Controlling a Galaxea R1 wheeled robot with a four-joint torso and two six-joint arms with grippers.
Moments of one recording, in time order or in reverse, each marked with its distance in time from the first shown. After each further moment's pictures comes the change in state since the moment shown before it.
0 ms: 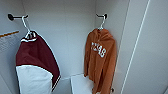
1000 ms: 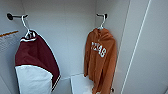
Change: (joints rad) left arm -0.432 -0.156 0.371 -0.001 0.269 -0.199; right arm 0.014 0.000 0.000 0.001 -0.008 0.000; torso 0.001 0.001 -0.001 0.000
